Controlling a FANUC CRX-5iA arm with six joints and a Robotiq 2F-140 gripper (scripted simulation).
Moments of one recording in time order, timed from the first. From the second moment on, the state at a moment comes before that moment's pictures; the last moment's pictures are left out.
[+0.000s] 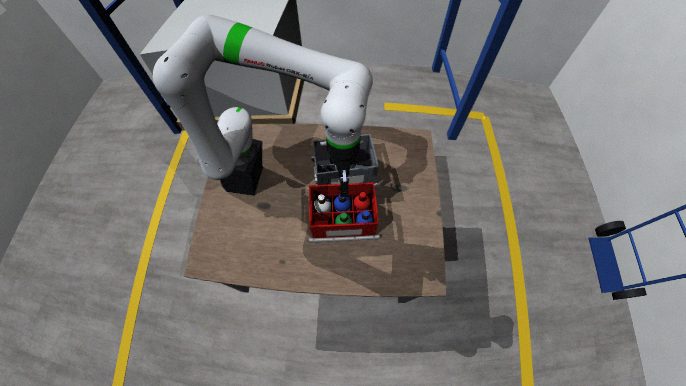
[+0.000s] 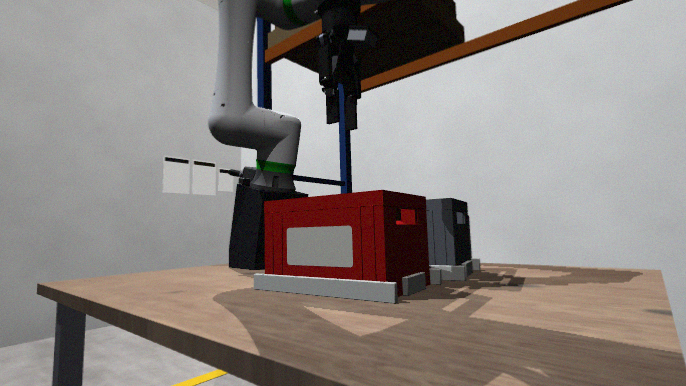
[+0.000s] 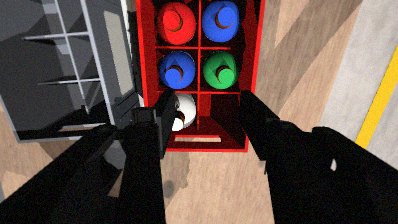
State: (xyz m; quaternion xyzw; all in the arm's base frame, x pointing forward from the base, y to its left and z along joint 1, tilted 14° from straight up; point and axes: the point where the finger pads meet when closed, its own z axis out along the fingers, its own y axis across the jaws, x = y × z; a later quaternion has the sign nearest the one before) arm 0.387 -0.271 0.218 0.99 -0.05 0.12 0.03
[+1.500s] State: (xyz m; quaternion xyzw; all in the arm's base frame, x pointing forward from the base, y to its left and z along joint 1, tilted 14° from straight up) arm 0.438 -0.297 0.180 0.95 -0.27 0.13 0.00
